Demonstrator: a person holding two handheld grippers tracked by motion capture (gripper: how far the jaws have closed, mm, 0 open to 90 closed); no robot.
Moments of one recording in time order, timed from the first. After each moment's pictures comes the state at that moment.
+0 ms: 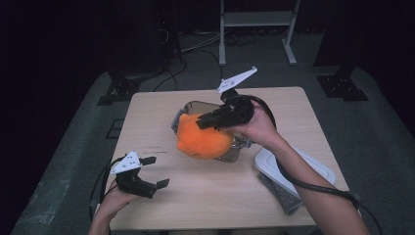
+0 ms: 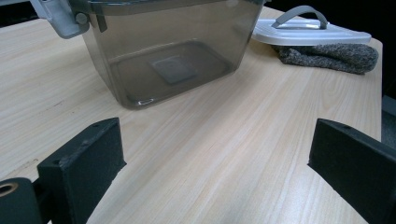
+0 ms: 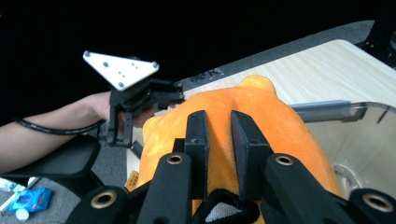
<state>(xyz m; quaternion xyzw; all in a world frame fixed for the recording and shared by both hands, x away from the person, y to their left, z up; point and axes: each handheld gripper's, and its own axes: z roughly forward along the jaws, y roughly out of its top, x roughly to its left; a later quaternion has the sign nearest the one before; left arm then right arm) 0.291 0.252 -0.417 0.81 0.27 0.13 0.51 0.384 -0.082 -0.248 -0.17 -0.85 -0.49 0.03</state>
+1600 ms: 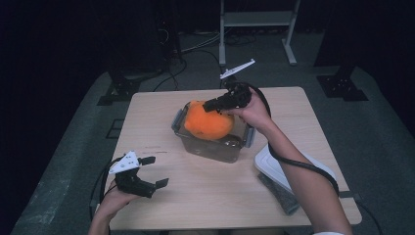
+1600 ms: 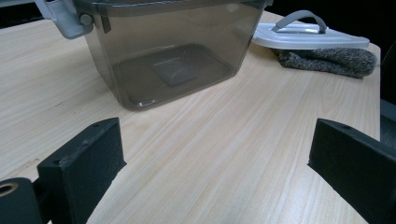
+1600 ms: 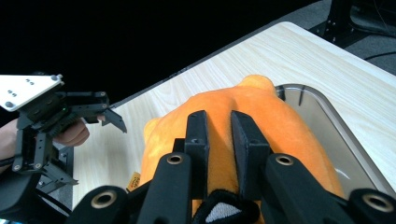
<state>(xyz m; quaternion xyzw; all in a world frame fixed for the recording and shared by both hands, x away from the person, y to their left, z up) 0.292 0.255 -0.418 0.80 0.27 0.12 0.52 0.466 -0.091 -0.285 -0.25 -0.84 -0.48 0.03</state>
